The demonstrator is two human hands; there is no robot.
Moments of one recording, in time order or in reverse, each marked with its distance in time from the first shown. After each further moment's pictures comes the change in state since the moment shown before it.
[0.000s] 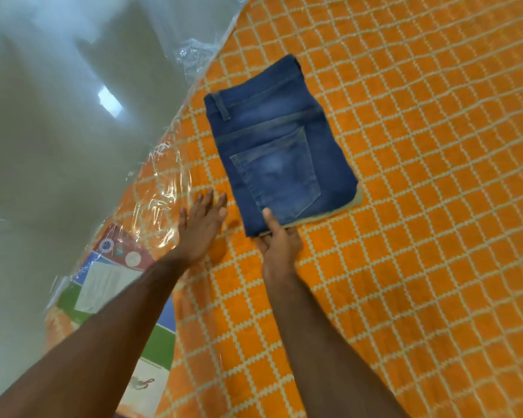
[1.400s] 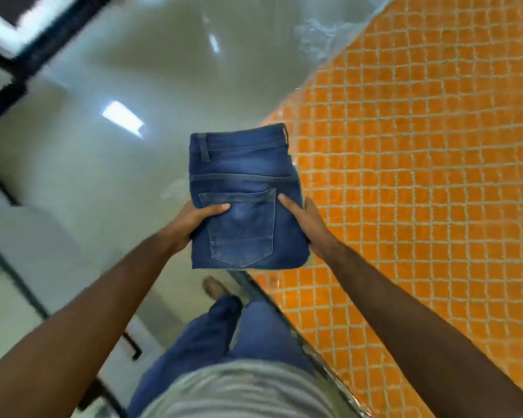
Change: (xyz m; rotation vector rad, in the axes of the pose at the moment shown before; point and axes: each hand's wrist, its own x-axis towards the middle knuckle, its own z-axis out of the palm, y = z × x) left_hand -0.373 0.027 -0.155 -1.073 0.177 -0.413; right_hand -0.271 -0.027 -0.015 -0.975 -0.673 0.086
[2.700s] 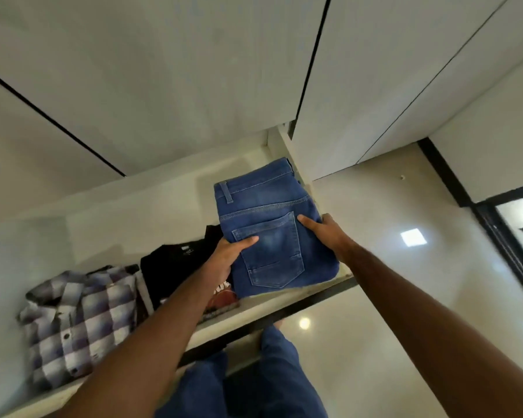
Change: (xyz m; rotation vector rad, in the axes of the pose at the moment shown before) left_hand -0.205 -0.228 -0.441 -1.635 1.381 0.232; right_hand 0.040 0.093 0.855 -1.817 -1.254 -0.153
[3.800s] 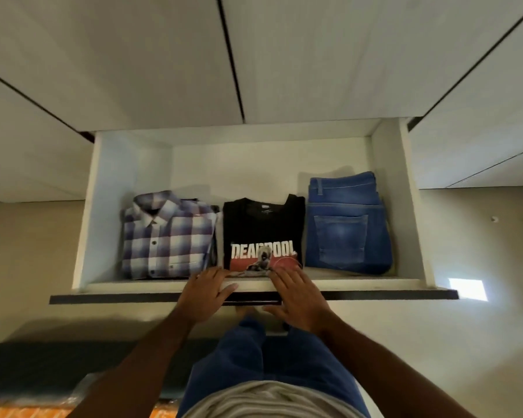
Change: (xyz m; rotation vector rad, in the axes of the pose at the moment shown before) left_hand -0.167 -0.153 -0.214 1.338 0.264 0.218; right_hand -0.119 0.090 0.228 -1.318 -0.493 -0.869
